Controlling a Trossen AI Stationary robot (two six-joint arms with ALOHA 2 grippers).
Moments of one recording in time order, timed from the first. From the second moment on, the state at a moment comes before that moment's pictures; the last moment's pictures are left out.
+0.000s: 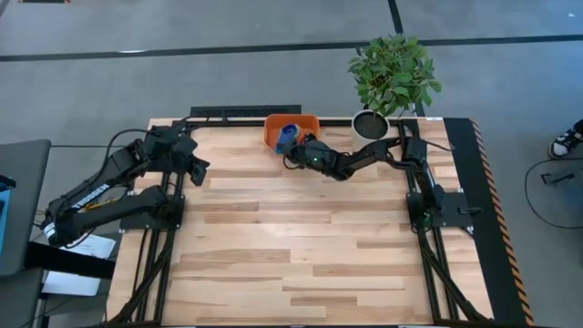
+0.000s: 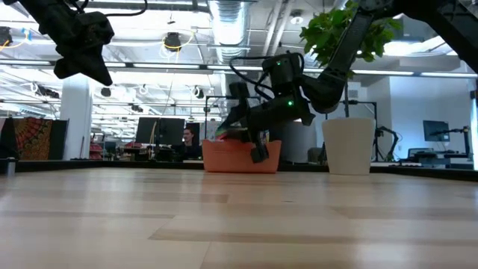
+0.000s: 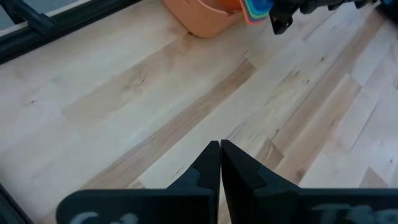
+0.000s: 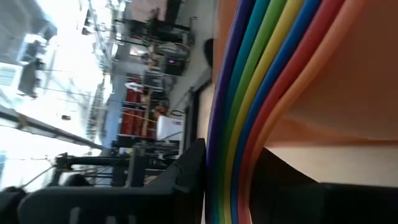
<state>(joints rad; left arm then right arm) 0.66 0.57 0.71 -0.81 0.09 -0.30 -0.32 2.11 1.04 0.93 0.24 1.41</state>
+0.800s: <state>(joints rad) 0.66 0.57 0.71 -0.82 0.09 -0.31 -0.37 2.11 1.03 0.85 0.14 1.45</state>
